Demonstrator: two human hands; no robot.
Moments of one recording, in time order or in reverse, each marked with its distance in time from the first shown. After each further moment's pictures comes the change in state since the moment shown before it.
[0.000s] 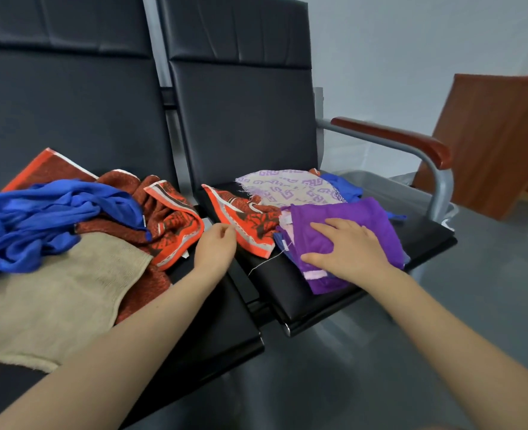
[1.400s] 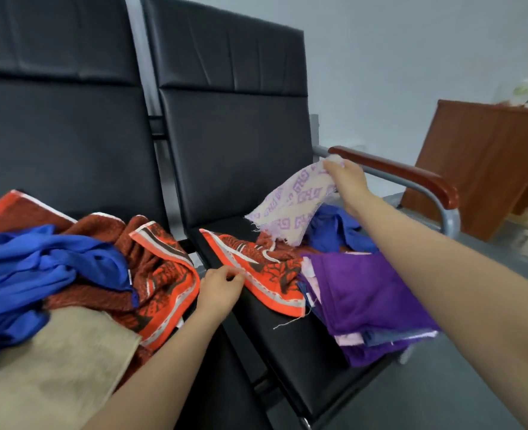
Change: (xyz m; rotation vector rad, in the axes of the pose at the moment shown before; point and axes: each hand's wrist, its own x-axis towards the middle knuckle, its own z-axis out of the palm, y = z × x) left_hand 0.065 -0.008 0.013 0.115 -0.142 -0.044; right_hand 0.204 -0.007 -0.082 1.114 0.442 0.232
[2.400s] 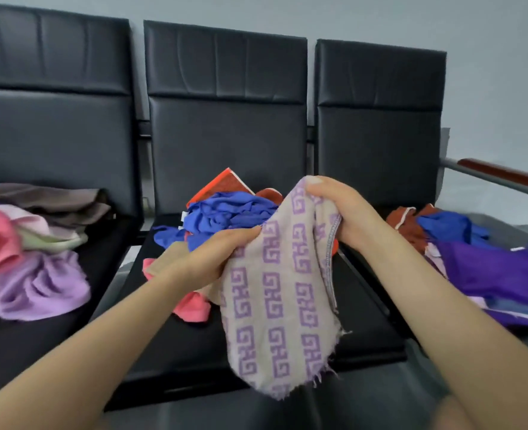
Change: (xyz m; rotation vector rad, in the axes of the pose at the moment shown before) left_hand -0.197 -0.048 -0.278 -0.520 -0.188 -0.049; right_hand -0.300 -0.112 0.125 0.530 -0.835 0.113
